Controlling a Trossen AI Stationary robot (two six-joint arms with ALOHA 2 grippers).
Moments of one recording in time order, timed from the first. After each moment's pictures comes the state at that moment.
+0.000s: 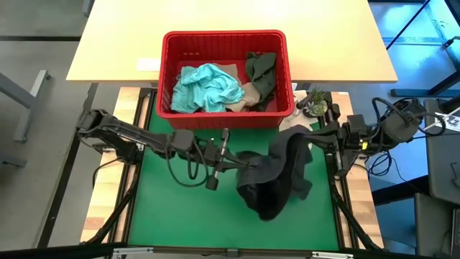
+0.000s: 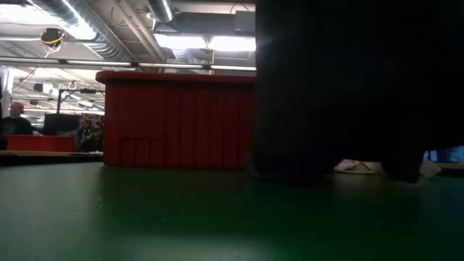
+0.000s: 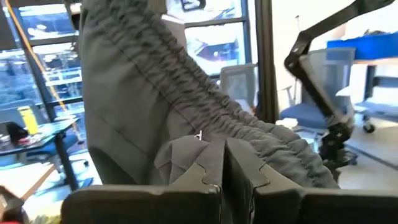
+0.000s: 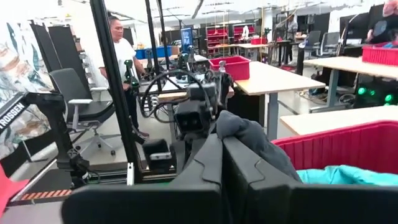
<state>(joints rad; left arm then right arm) -0.20 1.51 1.11 0.49 -0.01 0.13 0.63 0.97 1.38 -0.37 0.64 0.07</state>
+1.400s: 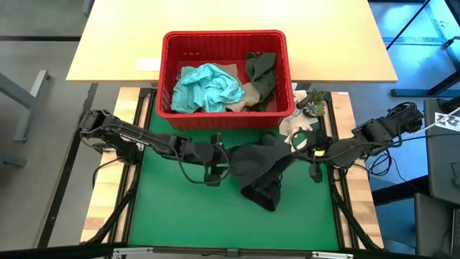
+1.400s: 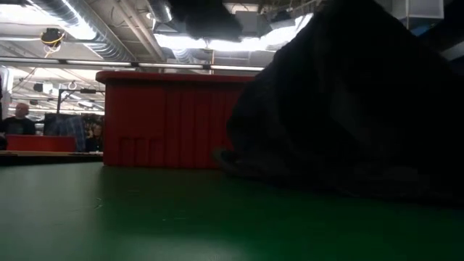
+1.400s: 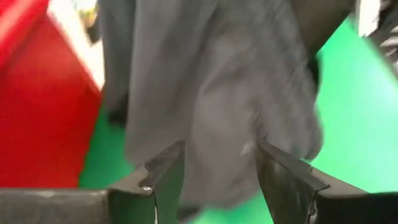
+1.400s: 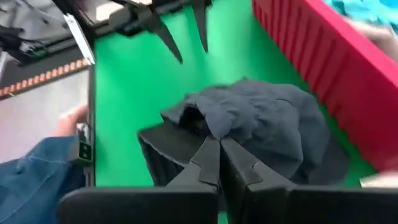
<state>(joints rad) -0.19 1.52 1.11 -0.25 -0.27 -0.05 0.54 1.08 1.38 -1.10 0.42 0.72</state>
